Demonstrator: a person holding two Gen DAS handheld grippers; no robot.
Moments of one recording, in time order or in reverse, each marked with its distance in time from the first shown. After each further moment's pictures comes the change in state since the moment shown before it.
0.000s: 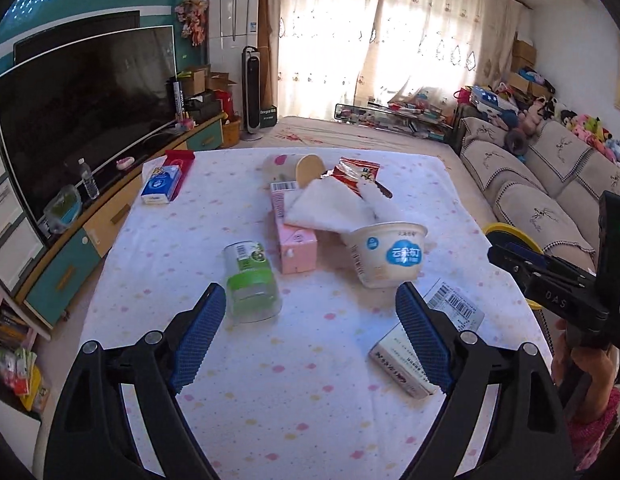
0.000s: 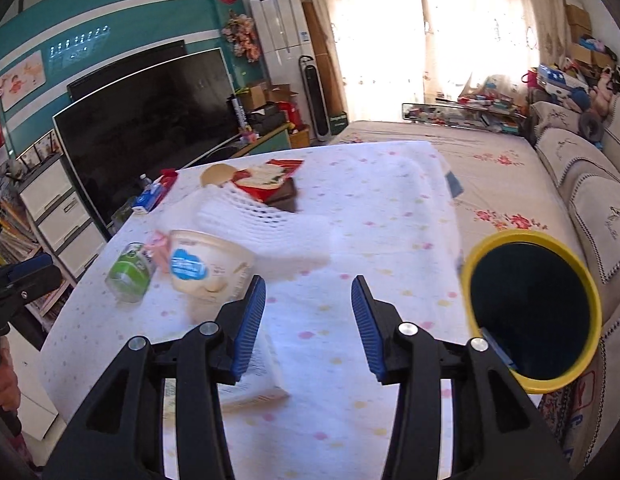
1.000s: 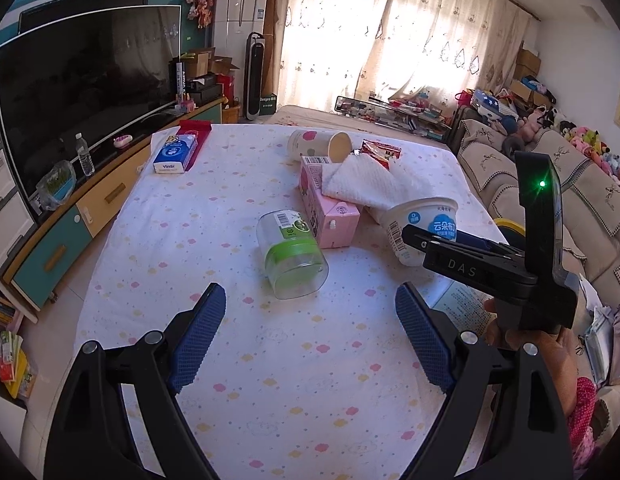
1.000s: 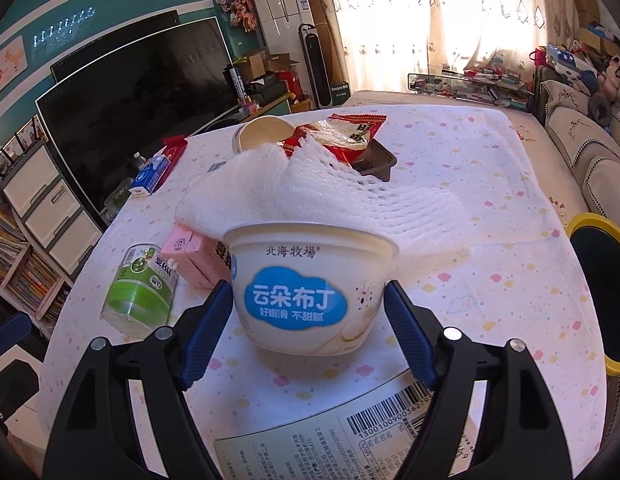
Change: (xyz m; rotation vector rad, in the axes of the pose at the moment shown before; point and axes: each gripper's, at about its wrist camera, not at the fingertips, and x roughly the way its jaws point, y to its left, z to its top) left arm 0.014 0.029 -0.019 -0.048 0.036 -0.038; right arm 0.095 0.068 0.002 0.039 0.106 -0.054
